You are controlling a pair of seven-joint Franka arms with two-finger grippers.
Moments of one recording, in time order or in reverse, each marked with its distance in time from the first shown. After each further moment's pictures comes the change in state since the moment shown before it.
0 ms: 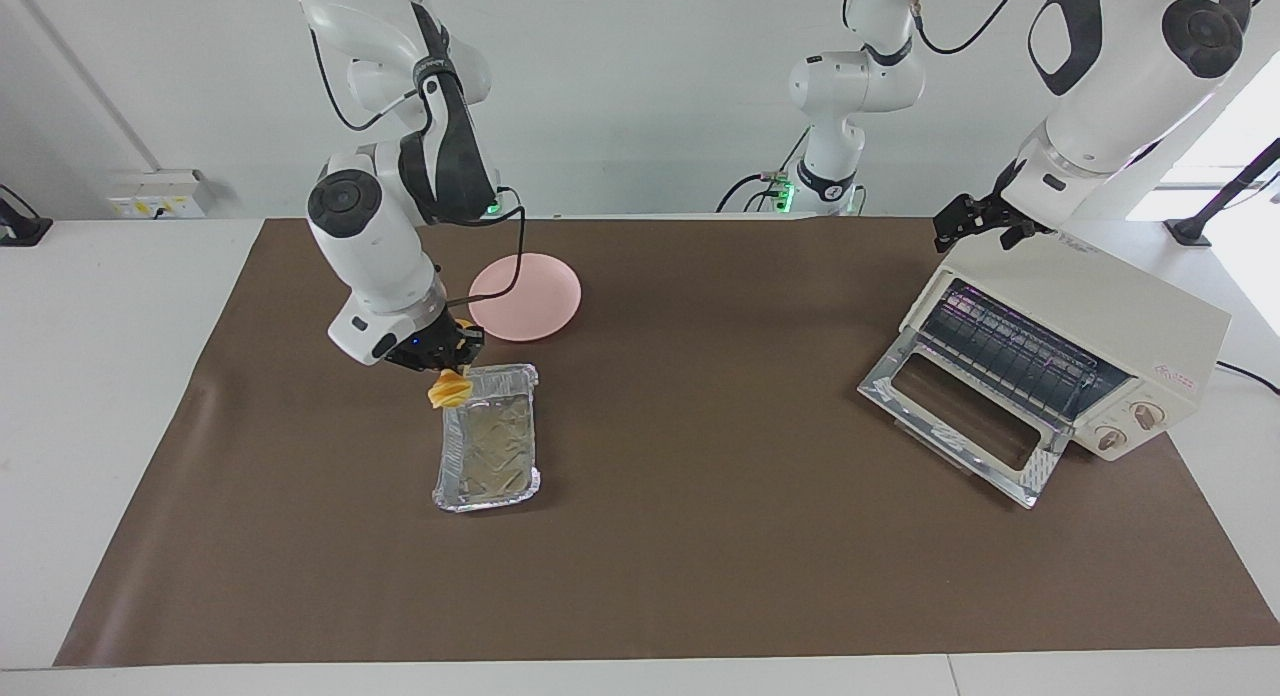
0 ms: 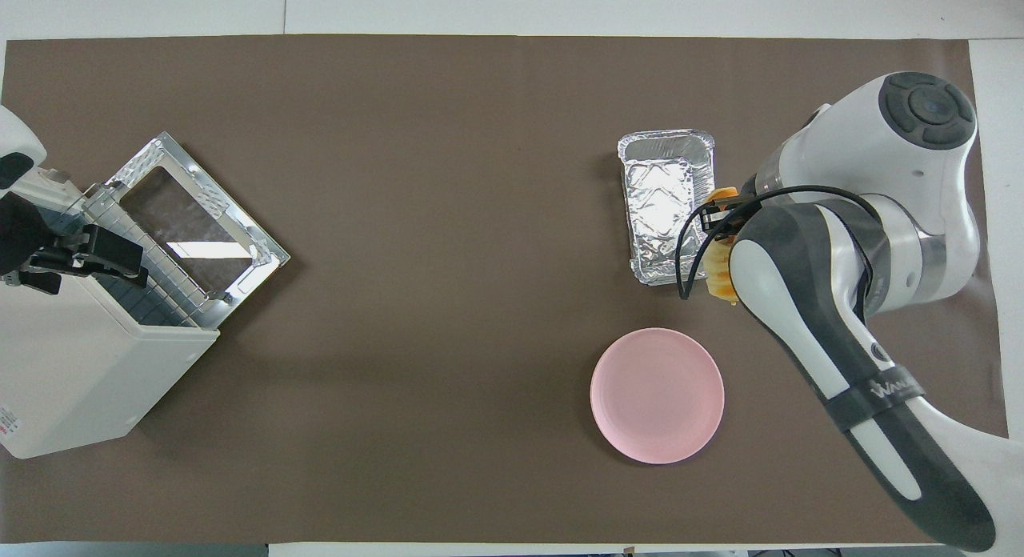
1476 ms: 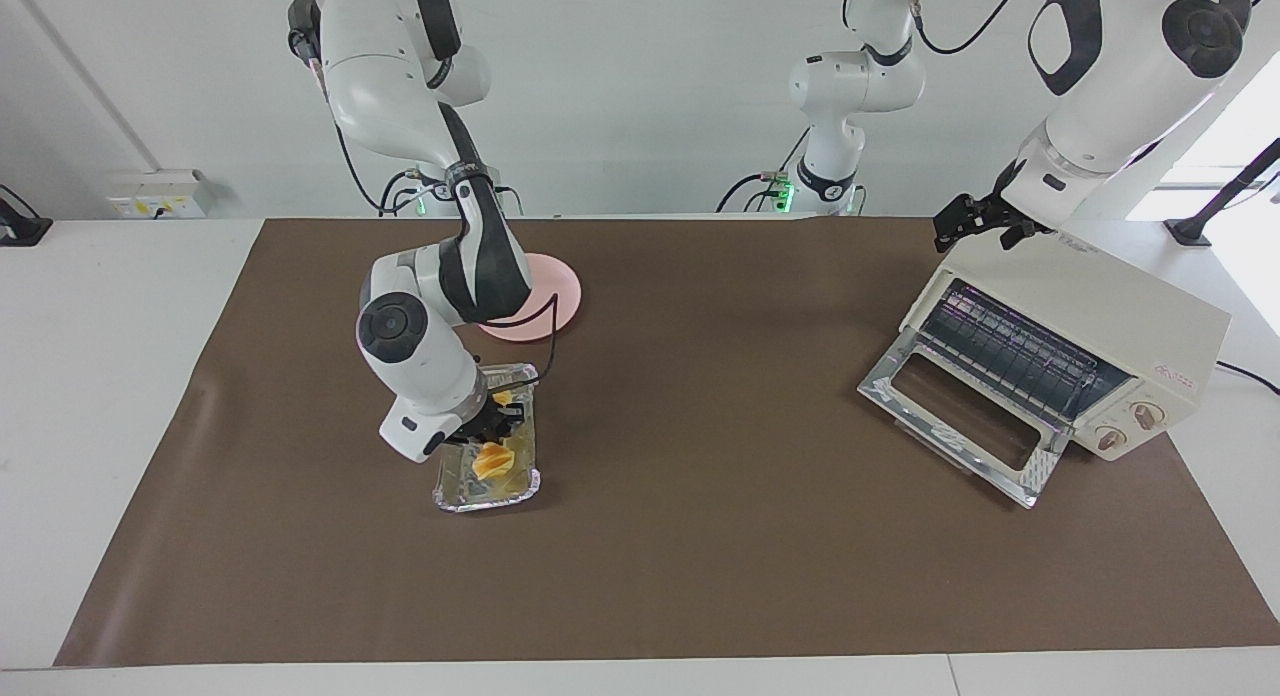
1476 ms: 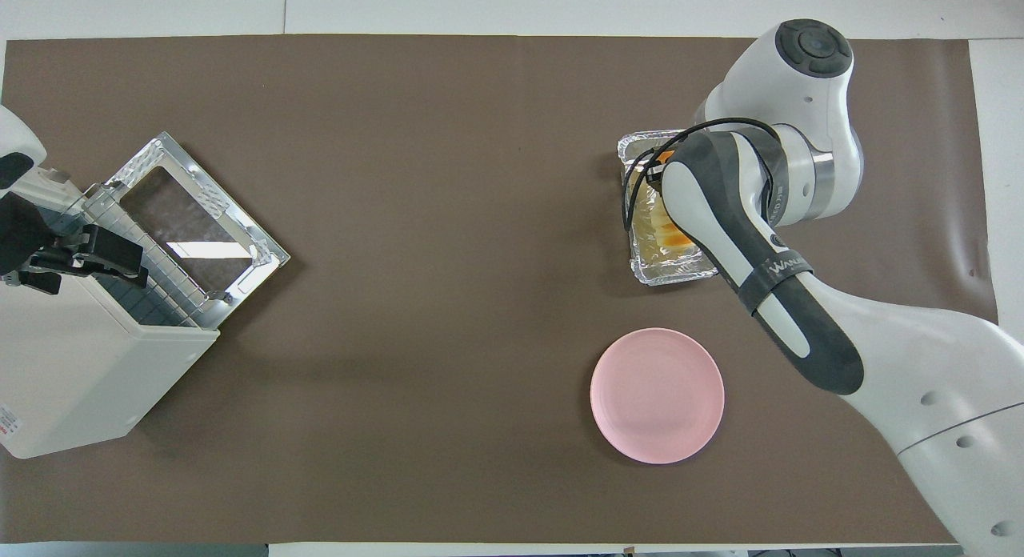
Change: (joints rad) left arm 0.000 0.000 0.000 0.000 0.000 0.000 0.000; right arm 0.044 0.283 0.005 0.220 0.034 0.036 0.007
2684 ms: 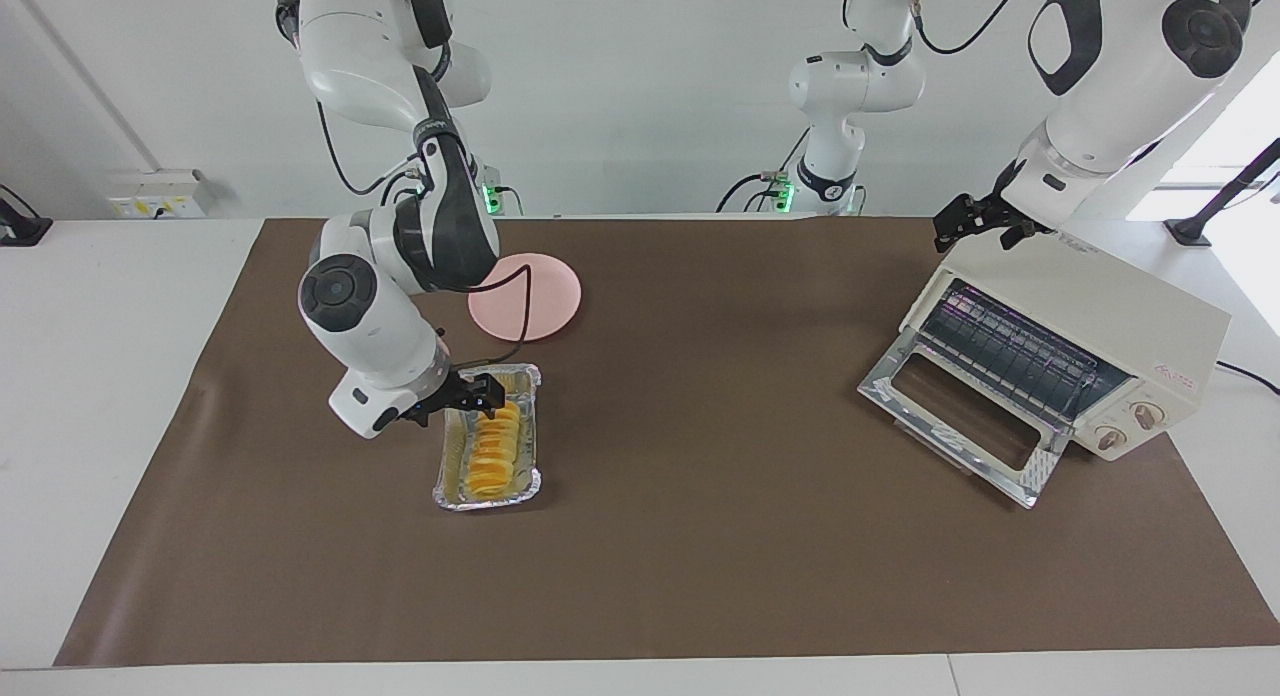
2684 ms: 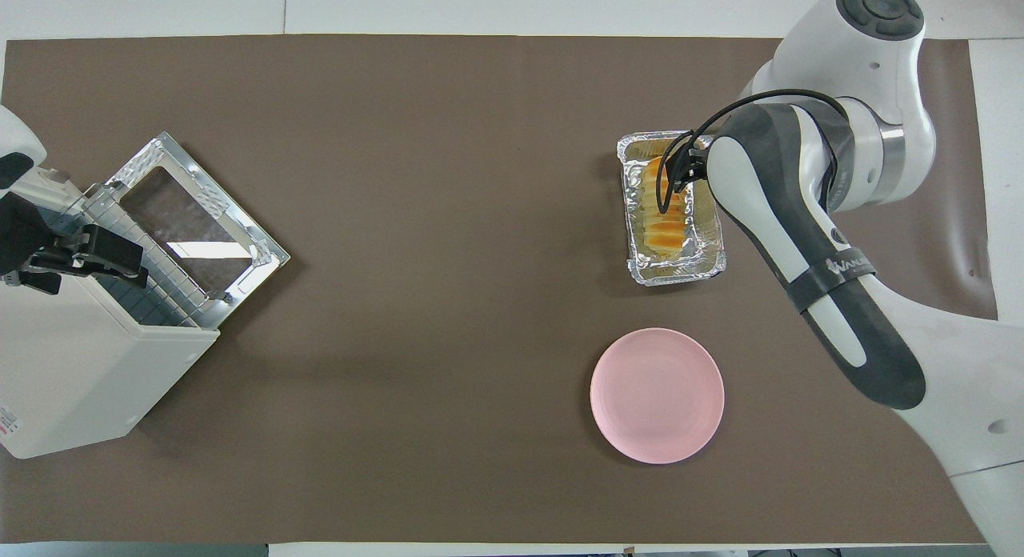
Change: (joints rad) left arm 0.000 0.000 0.000 0.000 0.000 0.000 0.000; right arm -0.040 -0.061 -0.018 0.060 -0.049 -0.168 0.037
